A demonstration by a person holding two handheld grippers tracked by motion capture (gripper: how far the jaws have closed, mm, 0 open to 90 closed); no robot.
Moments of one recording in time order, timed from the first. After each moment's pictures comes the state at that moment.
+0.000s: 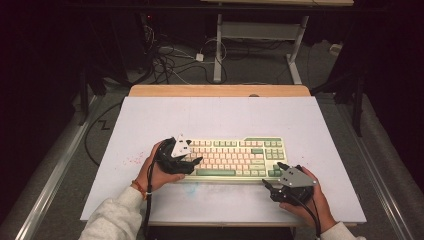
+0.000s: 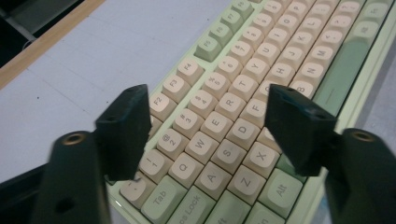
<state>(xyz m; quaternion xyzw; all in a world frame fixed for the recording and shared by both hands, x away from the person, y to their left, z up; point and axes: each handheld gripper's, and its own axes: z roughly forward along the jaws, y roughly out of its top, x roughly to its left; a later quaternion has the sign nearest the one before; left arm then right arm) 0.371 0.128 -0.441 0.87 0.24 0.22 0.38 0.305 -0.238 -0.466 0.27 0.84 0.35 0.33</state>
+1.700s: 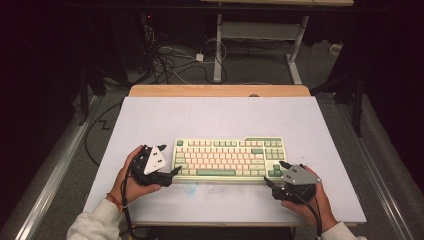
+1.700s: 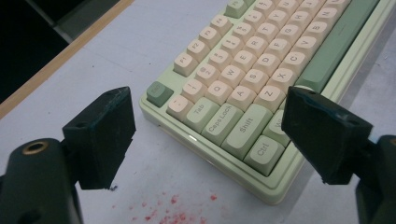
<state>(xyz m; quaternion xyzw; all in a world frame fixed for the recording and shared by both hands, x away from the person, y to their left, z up) 0.333 0.187 -0.447 0.85 0.24 0.28 0.37 0.307 -0.243 -0.463 0.29 0.83 0.36 0.32</state>
